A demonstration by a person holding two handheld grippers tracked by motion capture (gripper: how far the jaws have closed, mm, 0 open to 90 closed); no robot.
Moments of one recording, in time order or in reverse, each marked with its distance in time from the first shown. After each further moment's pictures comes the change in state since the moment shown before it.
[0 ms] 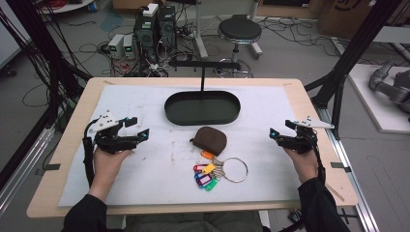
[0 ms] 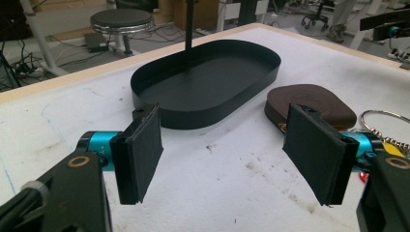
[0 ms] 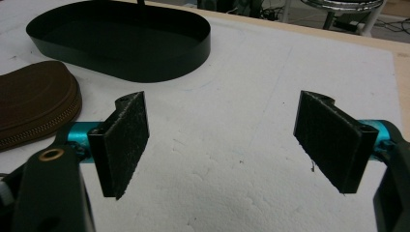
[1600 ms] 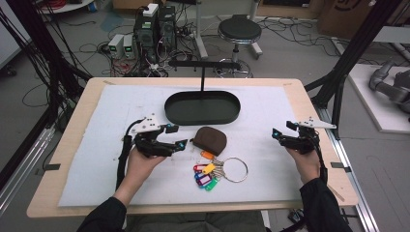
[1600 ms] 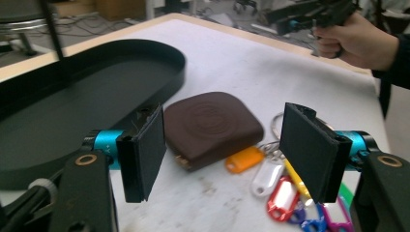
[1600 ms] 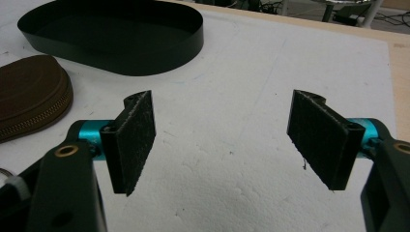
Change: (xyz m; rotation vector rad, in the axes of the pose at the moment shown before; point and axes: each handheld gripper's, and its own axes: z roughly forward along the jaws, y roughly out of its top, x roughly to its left) left arm -0.075 0.020 0.074 0.072 -0.294 0.049; right arm -0.009 -0.005 -0.001 0.018 0.001 0.014
